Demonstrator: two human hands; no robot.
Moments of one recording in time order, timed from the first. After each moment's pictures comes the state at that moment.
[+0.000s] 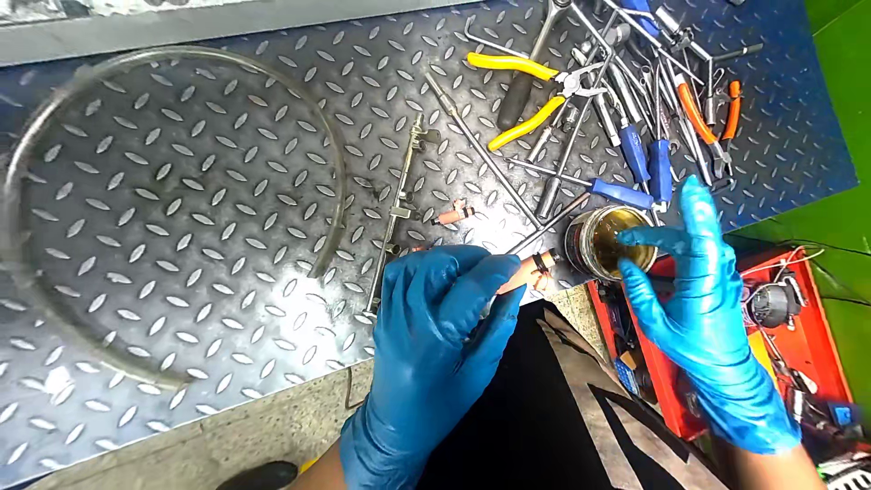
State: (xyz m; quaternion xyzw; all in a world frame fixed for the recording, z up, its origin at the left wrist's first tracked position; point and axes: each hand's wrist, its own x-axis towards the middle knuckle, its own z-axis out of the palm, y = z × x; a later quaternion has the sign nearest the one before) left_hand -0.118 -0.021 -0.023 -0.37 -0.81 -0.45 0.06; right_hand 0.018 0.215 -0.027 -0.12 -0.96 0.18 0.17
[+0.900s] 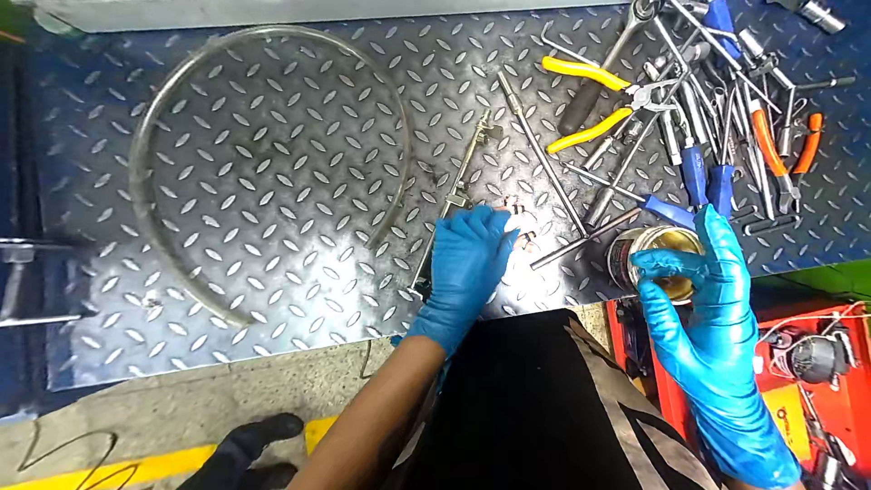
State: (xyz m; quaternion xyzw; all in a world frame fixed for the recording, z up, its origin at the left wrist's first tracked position) left_hand -0.159 -0.018 -0.113 -0.32 -0.92 -0.21 -0.04; right_hand -0.002 0.185 -0.043 -0.10 -0.91 0.35 0.20
